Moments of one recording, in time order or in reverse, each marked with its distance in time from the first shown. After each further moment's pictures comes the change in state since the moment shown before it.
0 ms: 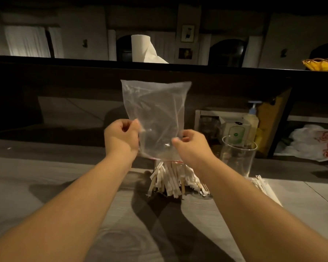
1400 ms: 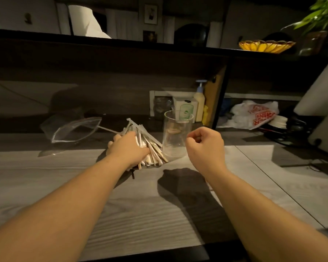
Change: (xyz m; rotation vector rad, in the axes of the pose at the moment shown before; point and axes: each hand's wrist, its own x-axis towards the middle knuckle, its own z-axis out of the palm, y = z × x) left_hand -0.084 -0.044 0.082 0.986 -0.586 0.079; right_hand -0.080 0.065 -0.129 -0.347 0.495 -0.131
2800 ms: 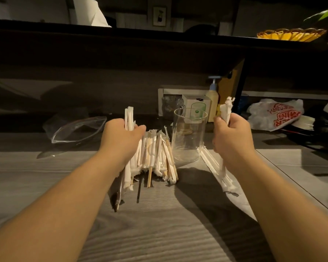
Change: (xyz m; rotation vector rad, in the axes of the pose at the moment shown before) left_hand -0.004 0.000 -0.018 -0.640 0.290 0.051; right_hand 0.038 0.004 -0.006 0.304 -0.011 0.101
